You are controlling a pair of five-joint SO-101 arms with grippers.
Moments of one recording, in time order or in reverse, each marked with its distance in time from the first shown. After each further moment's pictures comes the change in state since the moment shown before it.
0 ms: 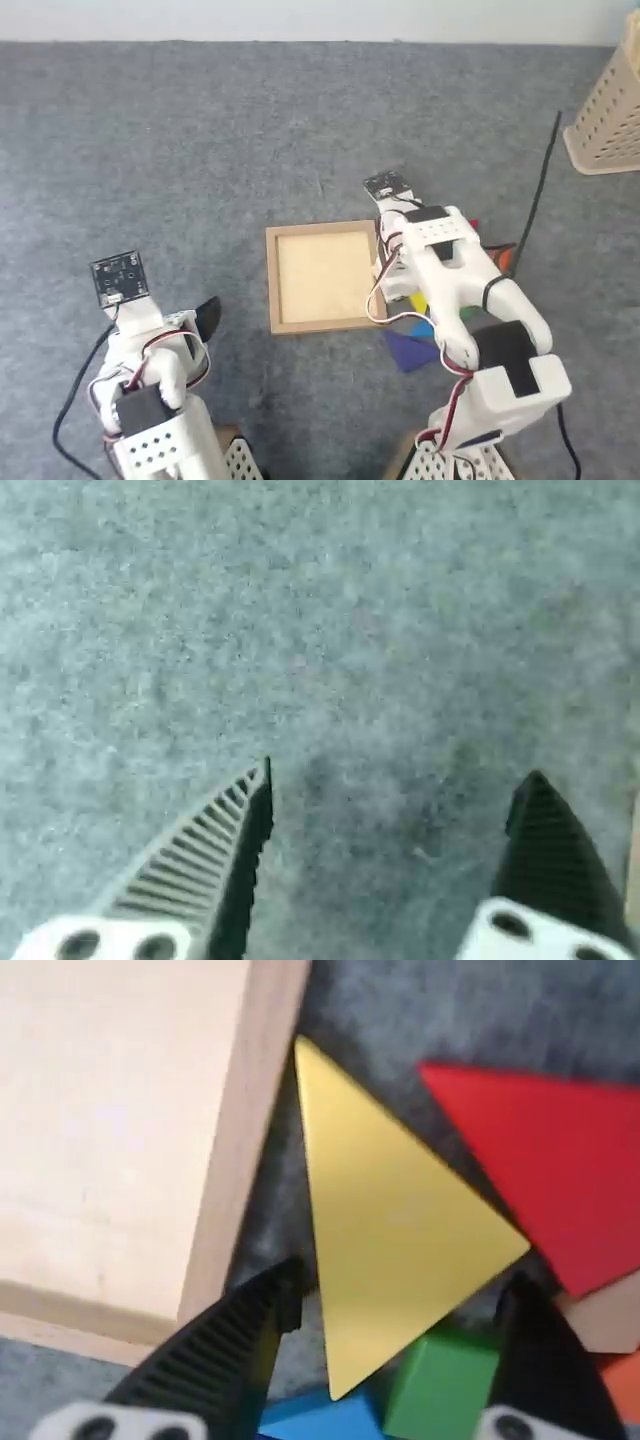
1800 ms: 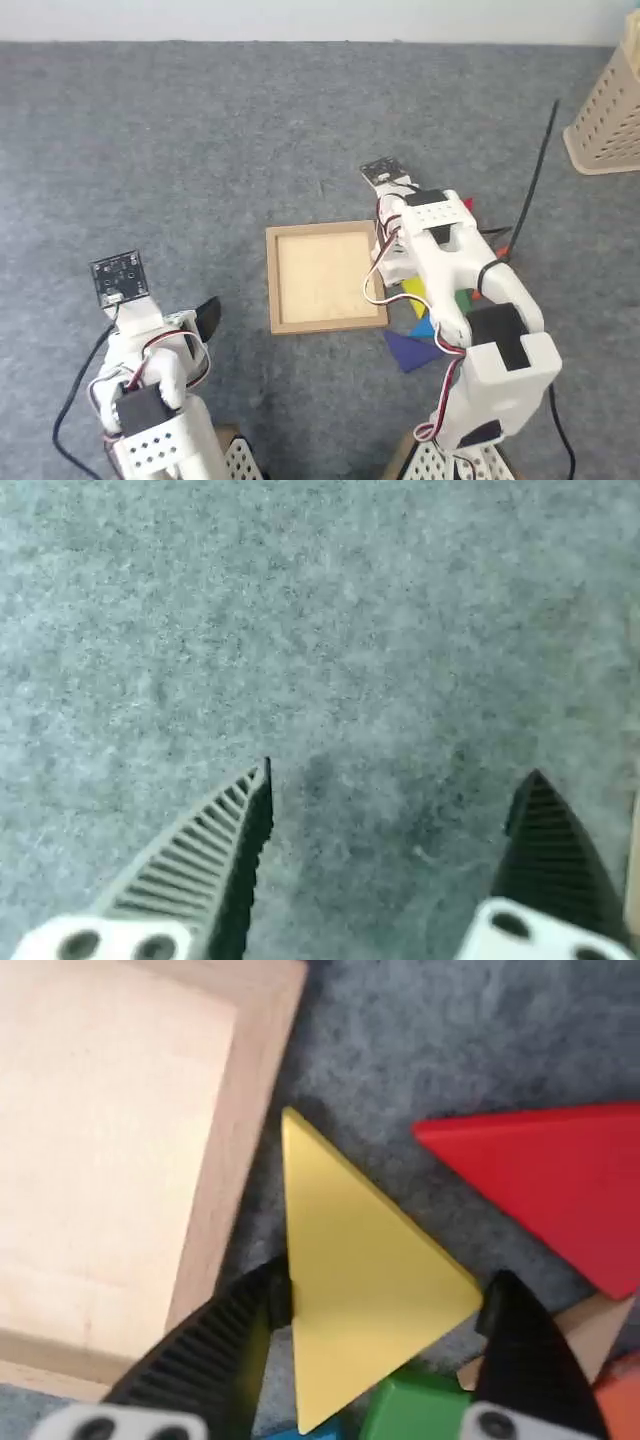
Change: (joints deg) left arm 0.0 0.0 0.0 0.0 0.0; right arm 1.1 6.9 -9.0 1.7 1.9
